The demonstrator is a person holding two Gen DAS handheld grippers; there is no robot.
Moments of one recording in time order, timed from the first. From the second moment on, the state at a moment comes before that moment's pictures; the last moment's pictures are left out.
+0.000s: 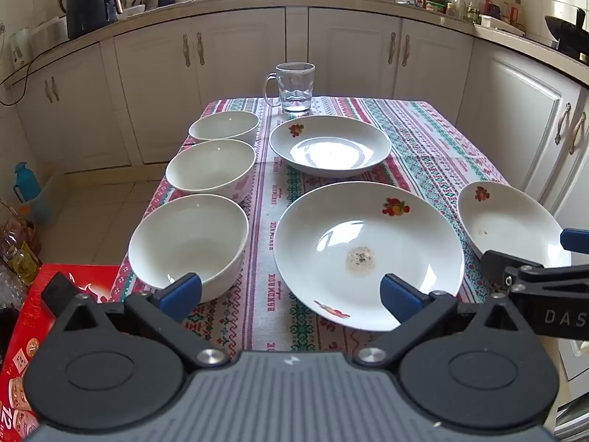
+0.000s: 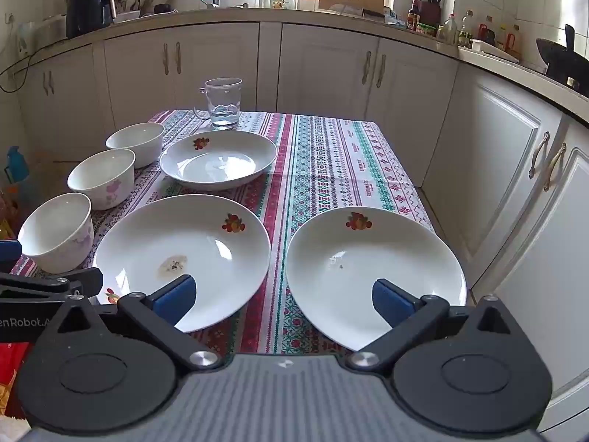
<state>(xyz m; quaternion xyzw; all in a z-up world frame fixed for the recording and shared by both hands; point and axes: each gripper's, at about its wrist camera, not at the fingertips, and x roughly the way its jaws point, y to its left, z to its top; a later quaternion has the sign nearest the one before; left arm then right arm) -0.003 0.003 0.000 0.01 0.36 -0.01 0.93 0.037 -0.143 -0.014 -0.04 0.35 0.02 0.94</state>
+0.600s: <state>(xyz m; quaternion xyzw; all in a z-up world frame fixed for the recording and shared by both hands) -0.002 0.003 0.002 0.00 0.37 0.00 0.93 0.032 -0.140 -0.011 -0.04 0.34 0.02 0.94</state>
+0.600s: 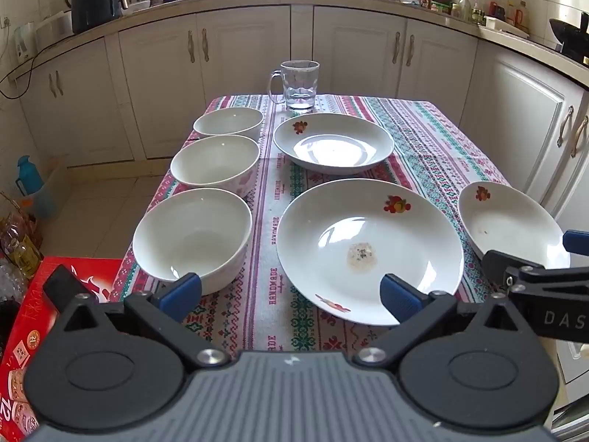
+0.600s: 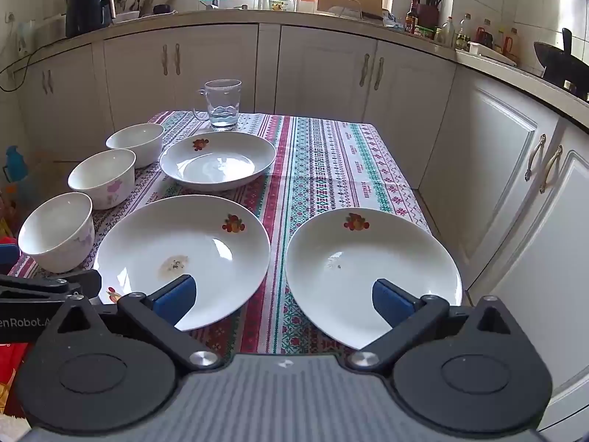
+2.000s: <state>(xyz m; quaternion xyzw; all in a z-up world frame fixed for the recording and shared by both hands) -0.003 0.002 0.000 0.00 0.37 0.00 0.93 0.030 -0.139 -0.009 -0.04 0.34 0.02 0.94</state>
